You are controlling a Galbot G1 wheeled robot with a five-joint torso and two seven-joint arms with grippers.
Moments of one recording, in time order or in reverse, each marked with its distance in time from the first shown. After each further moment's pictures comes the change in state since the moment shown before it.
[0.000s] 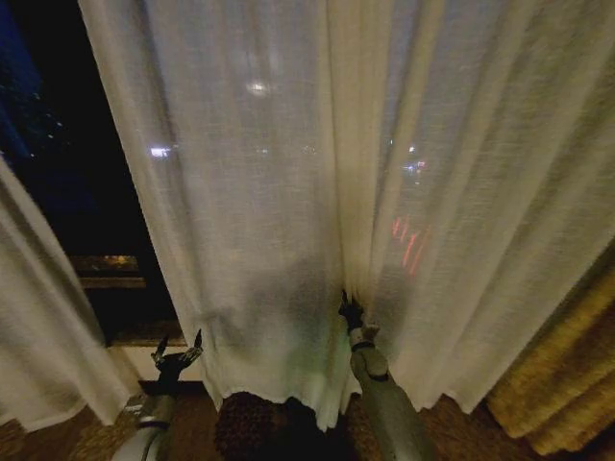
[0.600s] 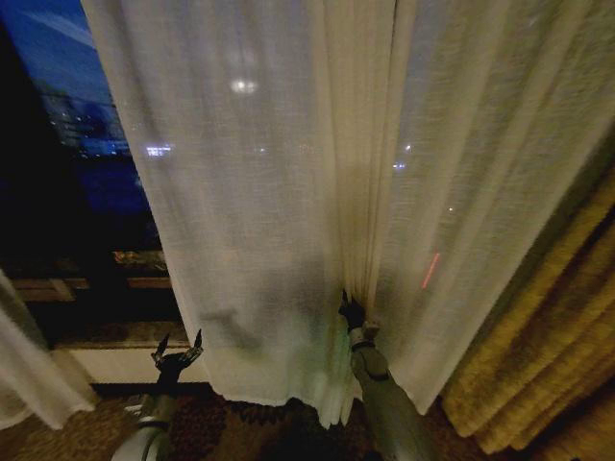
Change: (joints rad) left arm 0.000 0.000 0.000 0.000 0.000 0.000 0.000; right arm 0.000 0.000 0.000 0.001 0.004 0.000 -0.002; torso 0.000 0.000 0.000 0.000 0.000
